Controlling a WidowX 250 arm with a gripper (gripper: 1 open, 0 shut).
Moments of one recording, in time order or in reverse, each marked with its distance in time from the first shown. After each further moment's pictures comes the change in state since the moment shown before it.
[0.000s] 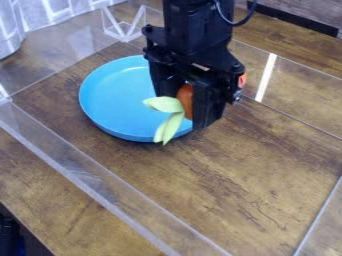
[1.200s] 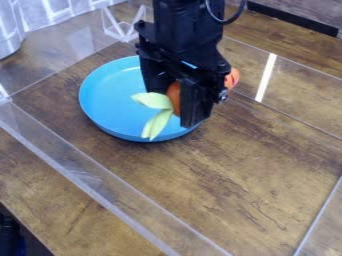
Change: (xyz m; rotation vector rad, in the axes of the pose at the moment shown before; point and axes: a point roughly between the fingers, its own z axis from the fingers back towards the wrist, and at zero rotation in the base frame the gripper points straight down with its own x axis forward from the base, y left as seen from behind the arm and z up) arm -0.005 0.005 0.003 0.016 0.008 -0.046
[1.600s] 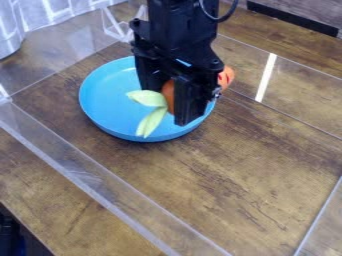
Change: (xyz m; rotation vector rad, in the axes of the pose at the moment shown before) arm -0.002 0.005 0.000 0.000 0.012 -0.006
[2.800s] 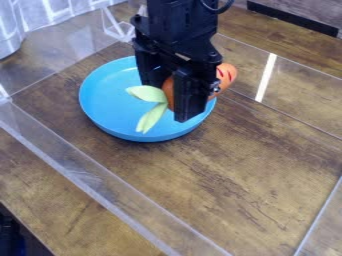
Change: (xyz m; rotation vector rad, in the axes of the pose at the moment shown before) arm 0.000 0.001 0.004 -0.031 0.004 -0.020
